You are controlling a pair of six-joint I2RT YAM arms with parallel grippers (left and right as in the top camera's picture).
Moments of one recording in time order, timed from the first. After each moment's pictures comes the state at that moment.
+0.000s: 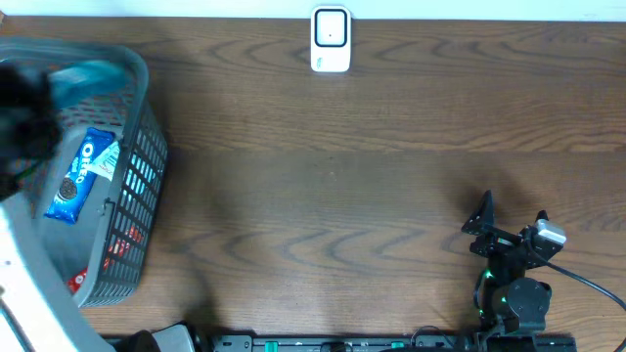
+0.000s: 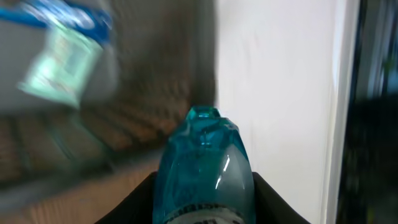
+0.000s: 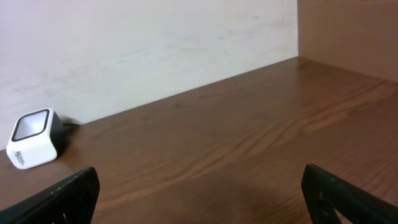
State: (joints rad) left arm 0.36 1.45 2.06 -1.34 0.18 -1.18; right arm 0.02 0.01 0.01 -0.04 0.30 0.24
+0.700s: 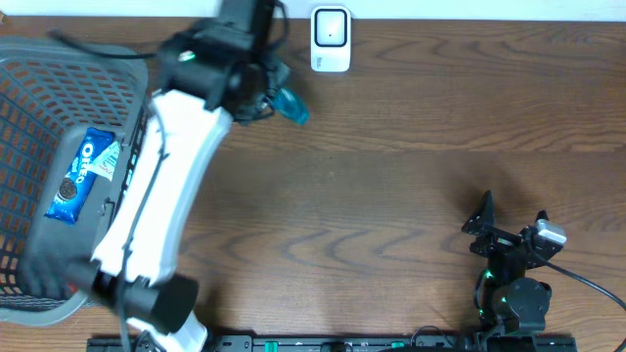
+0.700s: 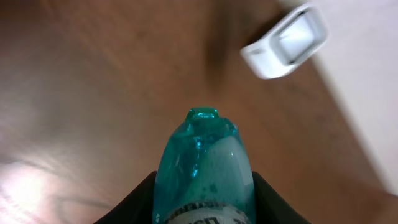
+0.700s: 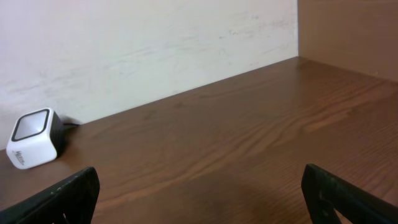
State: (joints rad) left arm -0.39 1.82 2.06 -1.35 -0.09 -1.19; right arm 0.02 0.01 0.01 -0.04 0.30 0.24
